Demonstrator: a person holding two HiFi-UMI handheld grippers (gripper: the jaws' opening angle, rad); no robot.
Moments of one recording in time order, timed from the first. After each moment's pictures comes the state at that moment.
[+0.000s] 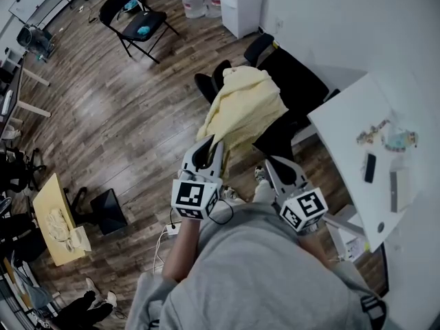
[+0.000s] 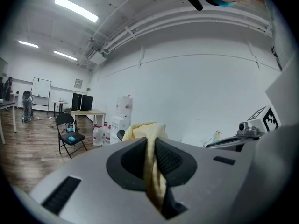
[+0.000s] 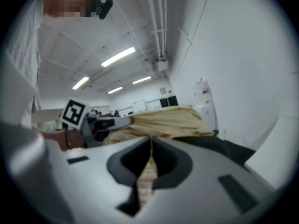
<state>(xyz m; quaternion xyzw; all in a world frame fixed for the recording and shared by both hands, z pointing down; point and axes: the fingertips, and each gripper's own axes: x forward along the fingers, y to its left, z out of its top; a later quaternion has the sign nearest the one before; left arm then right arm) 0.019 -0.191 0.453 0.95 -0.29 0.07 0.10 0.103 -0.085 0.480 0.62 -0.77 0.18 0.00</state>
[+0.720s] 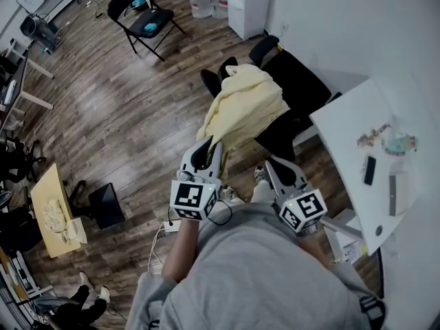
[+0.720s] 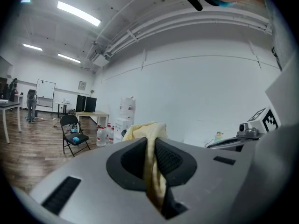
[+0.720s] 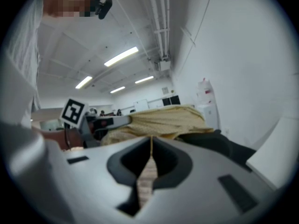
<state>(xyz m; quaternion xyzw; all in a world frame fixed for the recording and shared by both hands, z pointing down) -0.006 -0.174 0.449 0.94 -0.31 0.07 0.09 0.087 -0.069 0.480 0.61 -0.78 0.18 0.01</state>
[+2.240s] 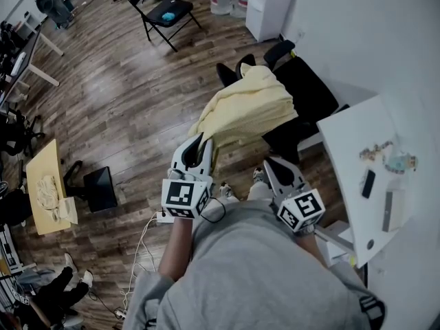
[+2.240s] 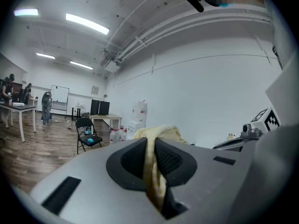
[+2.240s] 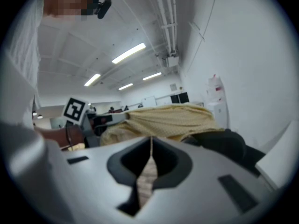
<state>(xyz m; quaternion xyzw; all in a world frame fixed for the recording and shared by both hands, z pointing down) -0.064 -0.178 0.443 0.92 -0.38 0.05 0.09 0.059 -0.073 0.482 0.56 -0.81 0.18 0.03</state>
